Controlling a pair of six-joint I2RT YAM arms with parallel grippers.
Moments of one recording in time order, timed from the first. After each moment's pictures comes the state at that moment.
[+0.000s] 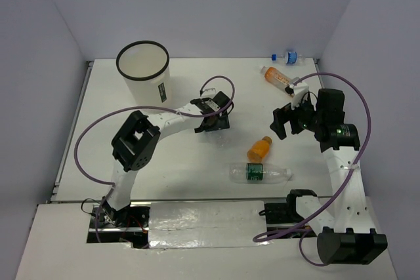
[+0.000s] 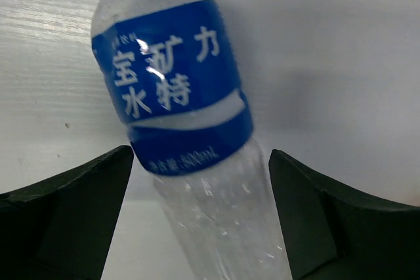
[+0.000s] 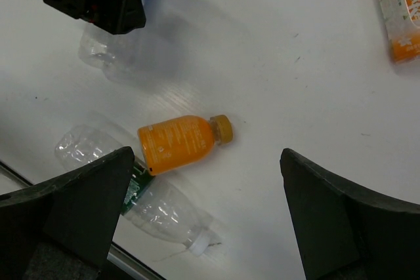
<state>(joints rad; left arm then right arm) -0.80 2.05 1.58 -0.61 -0.36 -0.89 -0.06 0.91 1.06 -0.83 -0.49 -0.41</state>
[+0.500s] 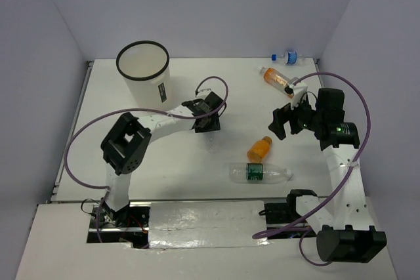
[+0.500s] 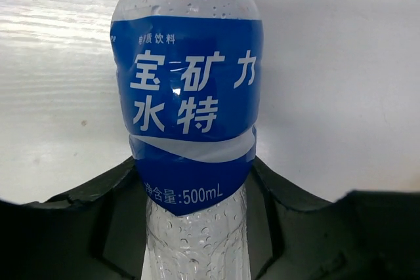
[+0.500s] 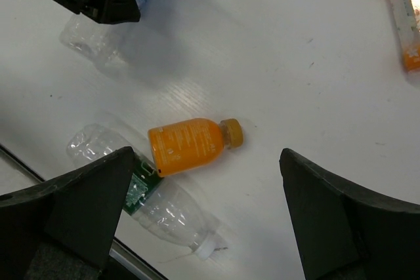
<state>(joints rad) -0.76 2.00 1.47 -0.51 -0.30 -0.86 -0.07 0.93 1.06 -0.84 -0.55 -0.41</state>
